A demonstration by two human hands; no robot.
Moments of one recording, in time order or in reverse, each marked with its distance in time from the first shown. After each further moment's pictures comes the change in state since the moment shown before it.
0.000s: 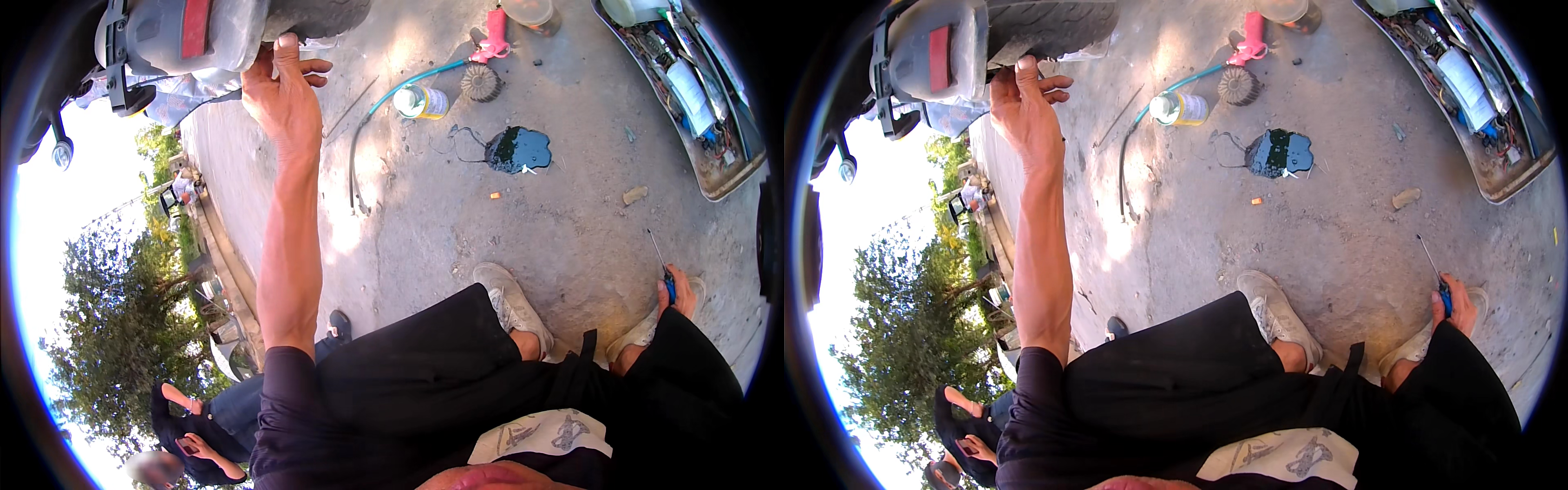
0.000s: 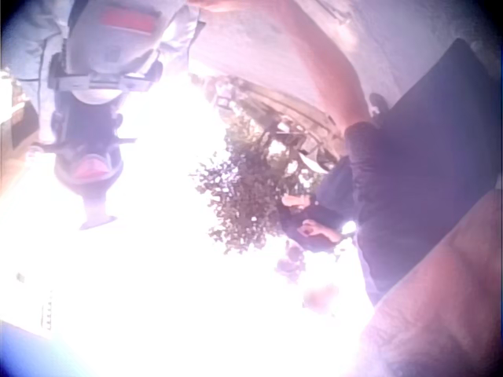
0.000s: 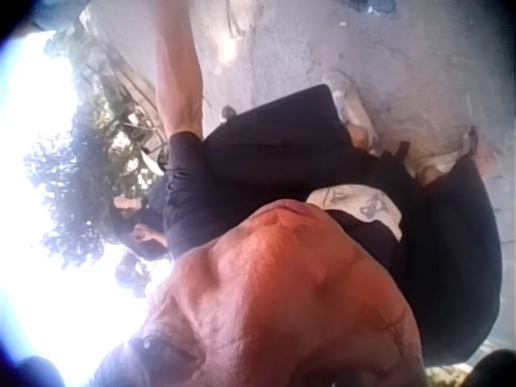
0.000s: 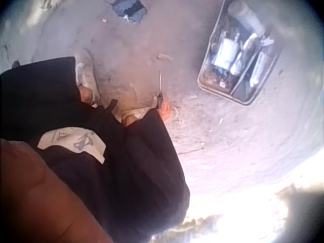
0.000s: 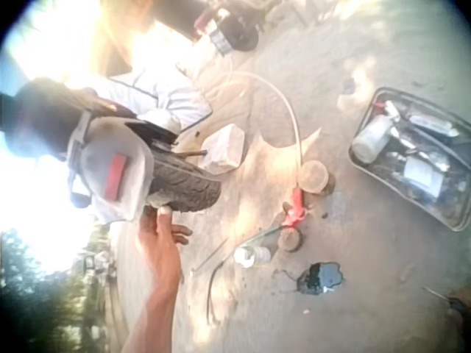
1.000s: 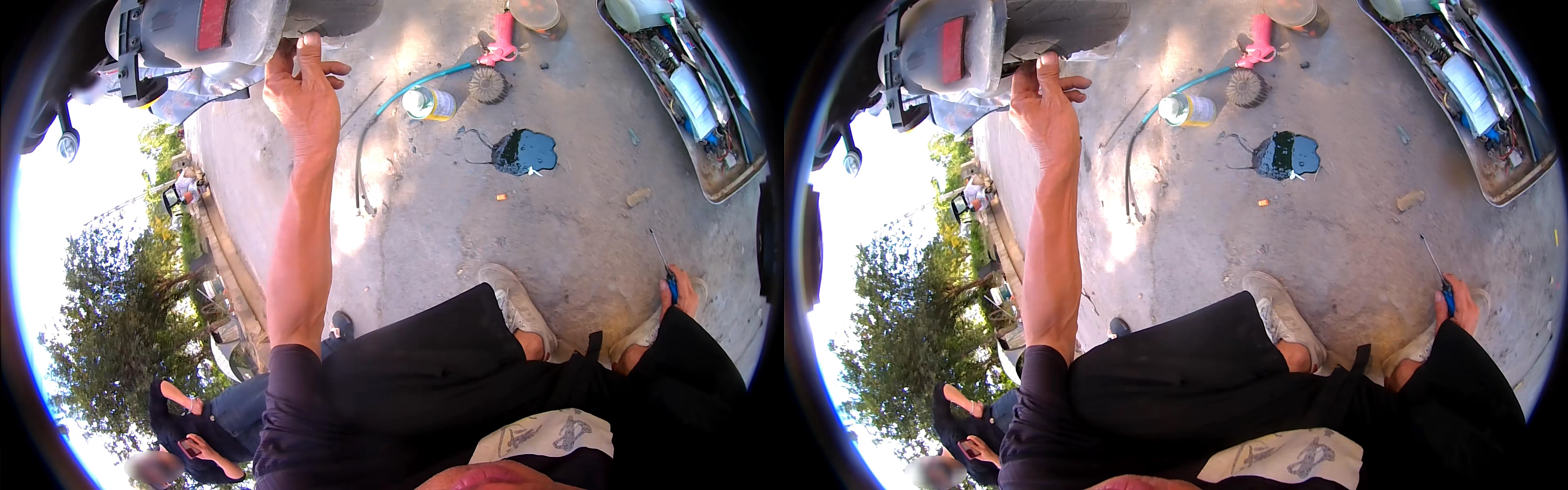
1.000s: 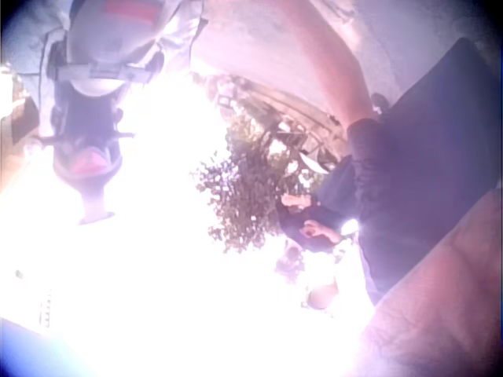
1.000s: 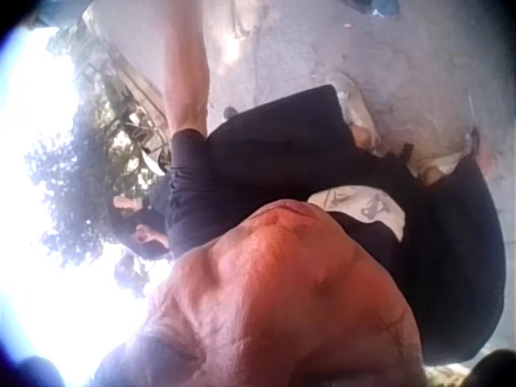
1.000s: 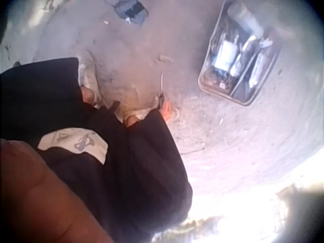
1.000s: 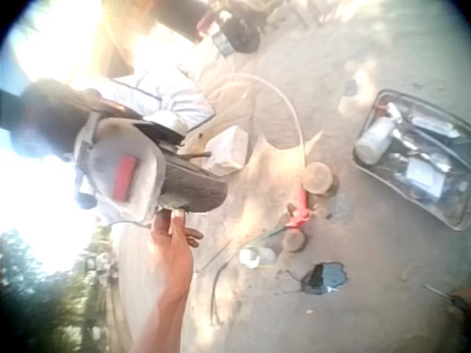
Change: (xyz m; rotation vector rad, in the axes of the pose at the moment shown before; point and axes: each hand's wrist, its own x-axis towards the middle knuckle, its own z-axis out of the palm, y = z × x) left_hand -0.003 -0.006 0.005 0.004 -0.007 -0.020; right_hand 0.003 -0.002 0.000 -0.034 -0.007 0.010
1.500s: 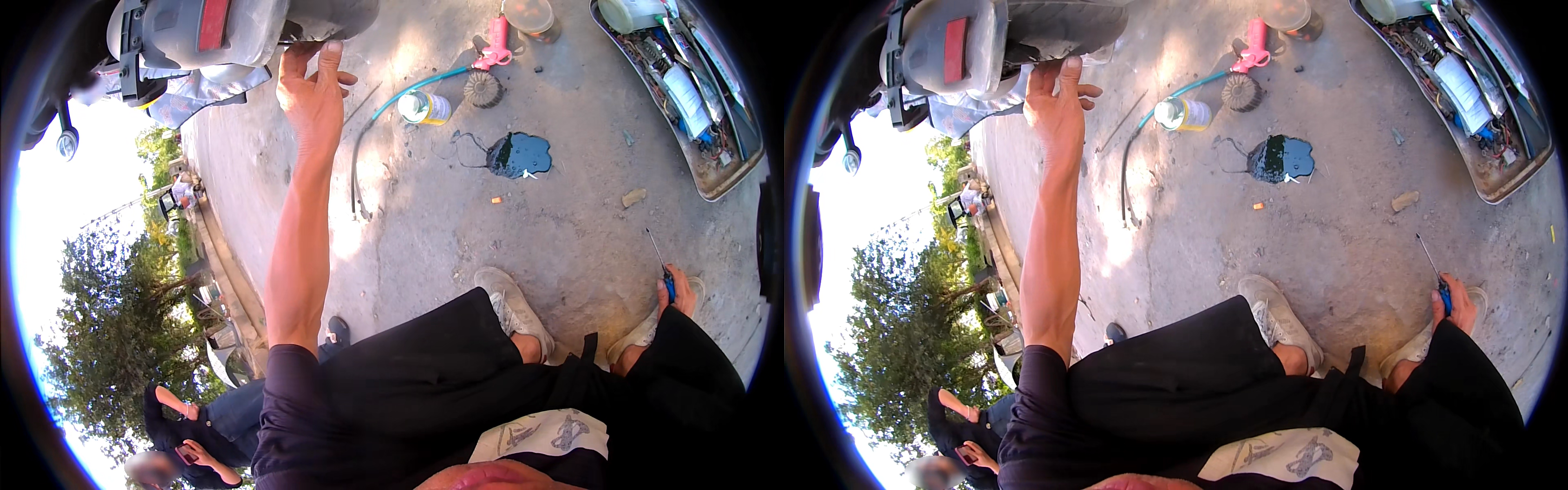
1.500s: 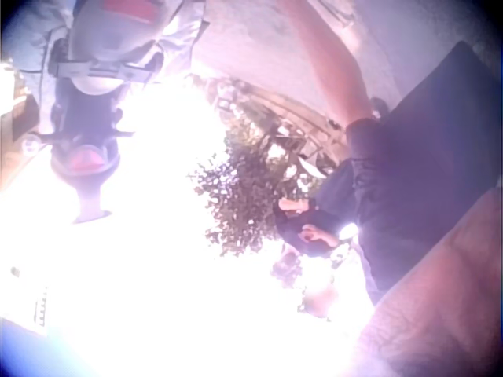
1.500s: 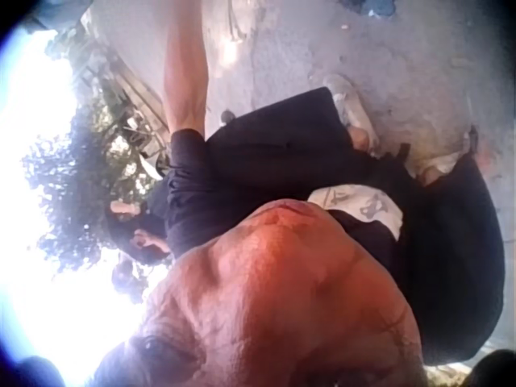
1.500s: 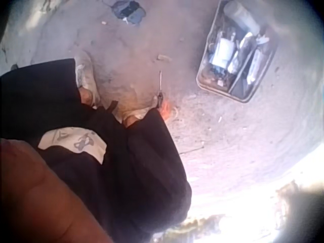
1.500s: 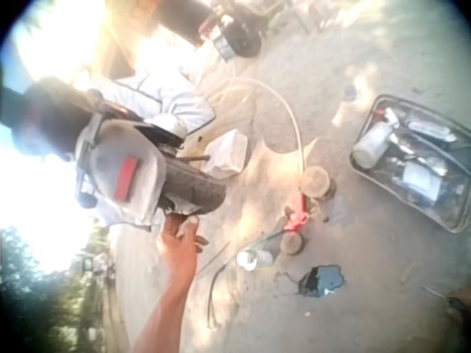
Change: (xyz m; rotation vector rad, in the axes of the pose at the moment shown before) left_hand -0.003 -0.014 0.000 0.083 -0.076 -0.093; right_hand -0.002 0.005 0.001 0.012 0.020 -0.001
